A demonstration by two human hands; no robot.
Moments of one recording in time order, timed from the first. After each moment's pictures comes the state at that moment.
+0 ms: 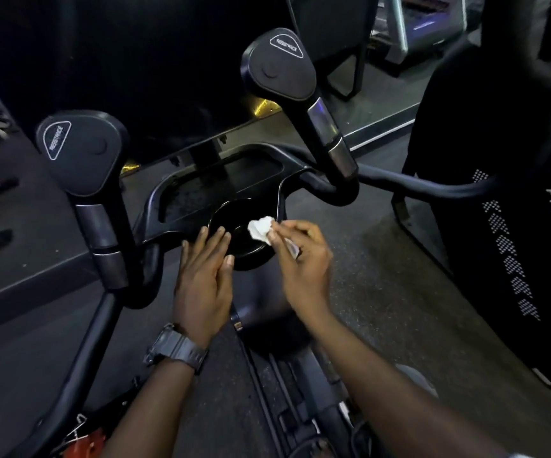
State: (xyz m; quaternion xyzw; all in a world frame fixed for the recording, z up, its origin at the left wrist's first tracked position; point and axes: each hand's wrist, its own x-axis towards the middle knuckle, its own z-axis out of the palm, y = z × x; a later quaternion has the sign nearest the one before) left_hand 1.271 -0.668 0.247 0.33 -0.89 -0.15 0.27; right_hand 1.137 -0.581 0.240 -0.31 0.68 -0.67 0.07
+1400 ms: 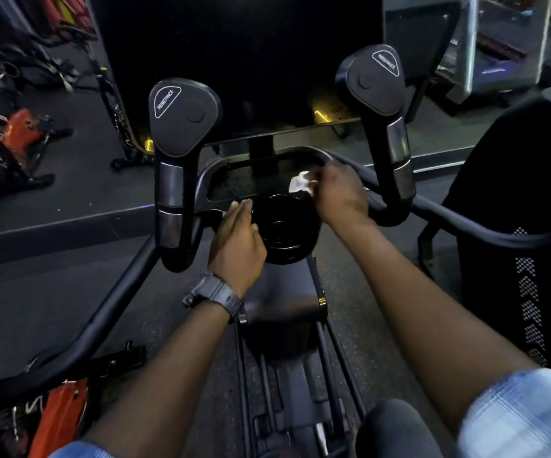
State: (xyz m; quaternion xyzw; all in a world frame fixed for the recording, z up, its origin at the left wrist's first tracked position) left_hand 1.245 -0.677 0.272 0.48 -0.82 -0.17 0.27; right_hand 1.052 -0.677 0.288 -0.50 0.84 -0.20 -0.05
